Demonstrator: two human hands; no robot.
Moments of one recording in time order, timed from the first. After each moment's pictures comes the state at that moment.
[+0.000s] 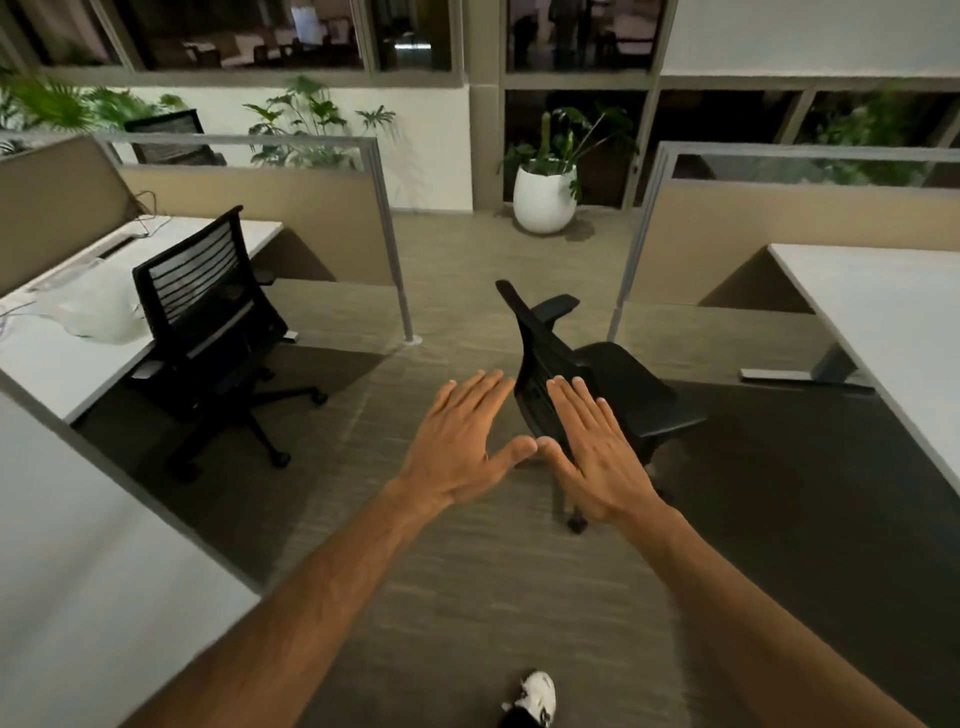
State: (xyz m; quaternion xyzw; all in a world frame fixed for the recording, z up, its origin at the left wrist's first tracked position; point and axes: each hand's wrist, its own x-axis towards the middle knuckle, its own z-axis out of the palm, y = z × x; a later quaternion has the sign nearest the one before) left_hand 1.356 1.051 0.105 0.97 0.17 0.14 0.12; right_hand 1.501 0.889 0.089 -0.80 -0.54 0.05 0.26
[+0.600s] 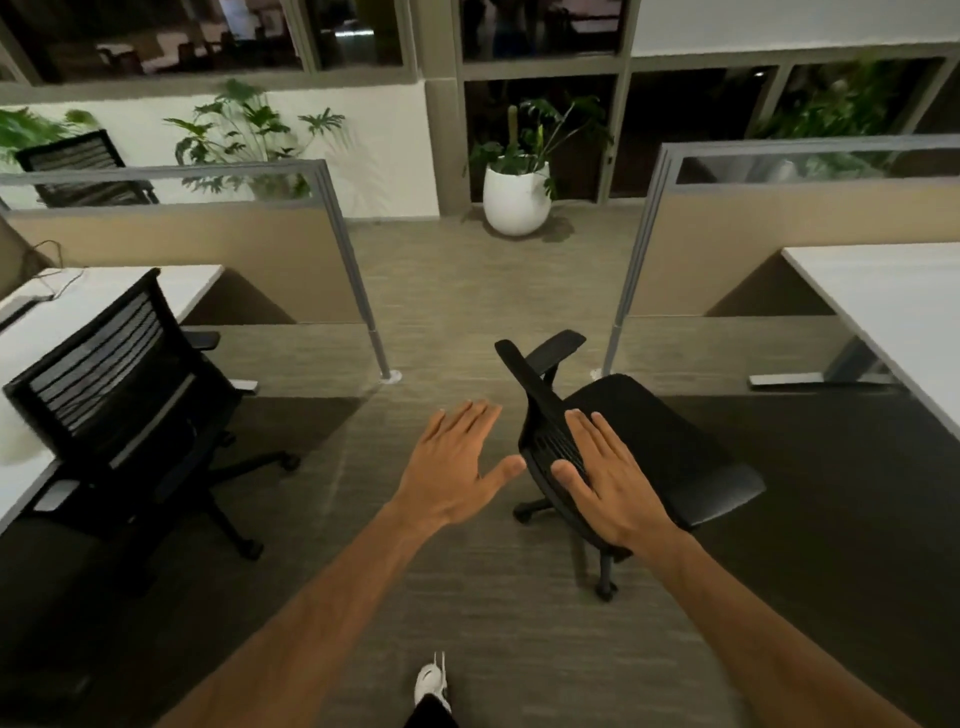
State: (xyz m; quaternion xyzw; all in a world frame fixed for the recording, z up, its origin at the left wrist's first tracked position) left_hand 1.541 1.324 0.078 0.98 0.16 0.07 0.12; right_hand 1.685 1.127 0.051 -0.85 -0.44 0.12 0.25
